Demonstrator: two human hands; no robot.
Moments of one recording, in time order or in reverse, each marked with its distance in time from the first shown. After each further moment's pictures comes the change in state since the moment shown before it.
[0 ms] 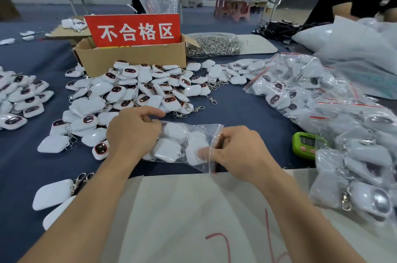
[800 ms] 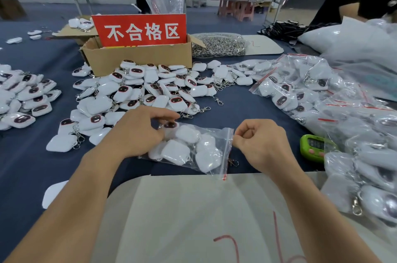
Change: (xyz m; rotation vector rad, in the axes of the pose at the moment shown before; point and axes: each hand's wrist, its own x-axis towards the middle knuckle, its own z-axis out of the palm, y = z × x) left_hand 0.016 -0.007 -0.027 0.027 -0.405 0.308; right_hand 0.013 0.012 -0.015 -0.024 0.229 0.011
